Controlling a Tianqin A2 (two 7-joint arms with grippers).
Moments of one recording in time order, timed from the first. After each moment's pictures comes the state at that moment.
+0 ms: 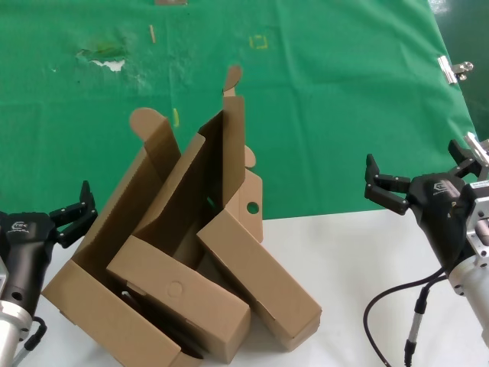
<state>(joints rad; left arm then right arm) 0.00 -0.30 1.60 -1.60 -1.80 0.00 0.00 0.00 0.30 -1.59 1.62 1.76 -0.02 0.01</state>
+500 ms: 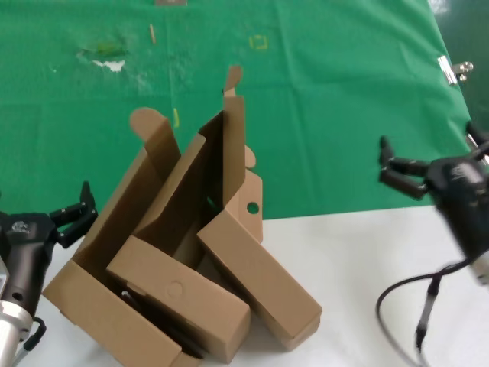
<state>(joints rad) 0.00 -0.30 1.60 -1.60 -1.80 0.00 0.00 -0.02 0.35 -1.57 1.68 1.79 -0.02 0.03</state>
